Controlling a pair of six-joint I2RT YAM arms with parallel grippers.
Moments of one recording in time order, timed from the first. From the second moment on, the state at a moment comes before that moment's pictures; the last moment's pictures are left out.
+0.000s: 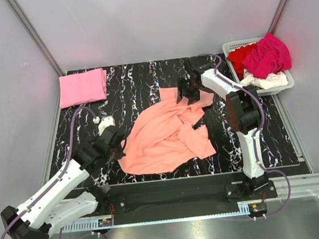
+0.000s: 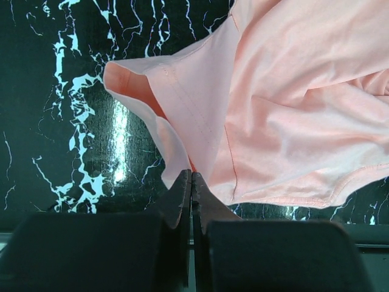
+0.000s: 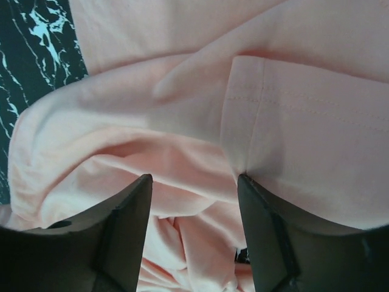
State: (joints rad) left arm -0.74 0.88 0.82 -0.96 -0.41 -0.76; right arm 0.35 2.21 1.86 -0.78 -0.20 0.45
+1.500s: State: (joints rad) left arm -0.52 0.86 0.88 -0.82 -0.38 -0.35; right arm 0.45 2.54 2.49 -1.07 0.16 0.45
